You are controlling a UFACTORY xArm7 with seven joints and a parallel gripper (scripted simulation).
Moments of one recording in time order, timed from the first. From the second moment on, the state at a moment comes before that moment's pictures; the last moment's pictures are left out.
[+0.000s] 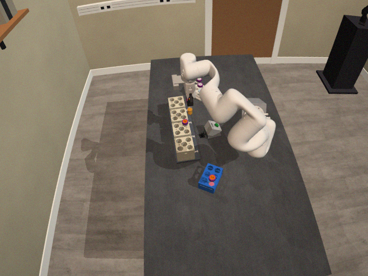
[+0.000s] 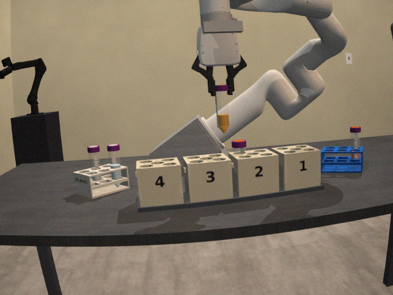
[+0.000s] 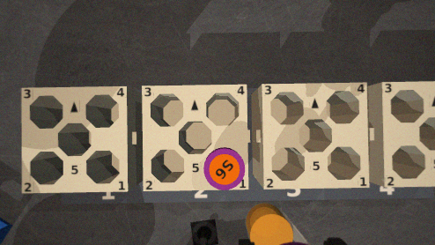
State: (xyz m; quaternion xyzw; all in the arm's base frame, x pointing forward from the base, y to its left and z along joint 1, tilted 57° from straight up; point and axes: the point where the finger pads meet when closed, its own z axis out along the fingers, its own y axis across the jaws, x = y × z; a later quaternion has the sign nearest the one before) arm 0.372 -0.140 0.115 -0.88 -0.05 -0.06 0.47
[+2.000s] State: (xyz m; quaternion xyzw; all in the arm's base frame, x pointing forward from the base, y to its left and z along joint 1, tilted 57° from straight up) arm 0.433 -0.245 -0.039 -0.88 -0.05 -0.06 0.47
